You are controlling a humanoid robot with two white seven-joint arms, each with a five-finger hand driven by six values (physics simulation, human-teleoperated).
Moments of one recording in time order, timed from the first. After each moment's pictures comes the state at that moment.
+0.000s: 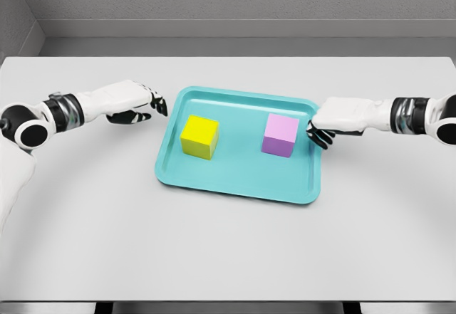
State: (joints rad) left arm -0.60 0.42 -0.30 -1.16 -0.67 -0.61 -0.61; right arm -0.76 -0.74 0.76 -1.34 0.43 -0.61 0.61
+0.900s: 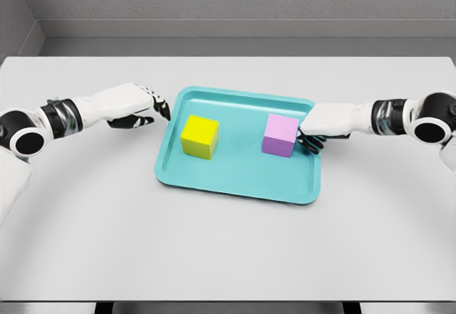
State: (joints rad) left arm -0.55 0.45 -0.30 -1.26 -0.63 -0.61 -0.61; right arm -0.81 -0.68 0.85 -1.28 0.47 -0.61 0.61
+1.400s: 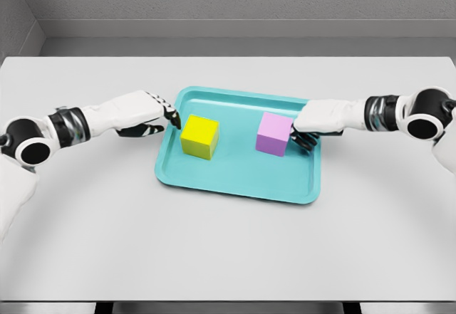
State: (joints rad) left arm -0.50 0.45 -0.32 -1.35 -0.60 -0.61 -0.61; right arm -0.83 -0.66 0.86 -1.26 0.48 -0.61 0.61
